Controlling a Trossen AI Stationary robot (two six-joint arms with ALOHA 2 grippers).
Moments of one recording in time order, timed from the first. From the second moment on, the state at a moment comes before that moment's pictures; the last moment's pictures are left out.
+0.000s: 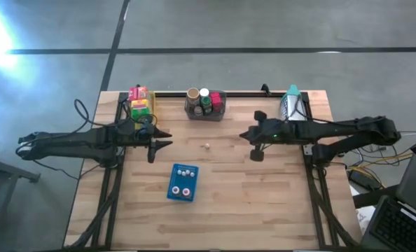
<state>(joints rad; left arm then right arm) 0.14 0.60 0.42 -0.11 -0.02 -0.12 -0.04 1.15 0.80 -0.28 0.23 -0.12</state>
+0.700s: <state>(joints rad) 0.14 0.60 0.42 -0.11 -0.02 -0.11 -0.30 0.90 0.47 0.06 -0.14 -0.22</state>
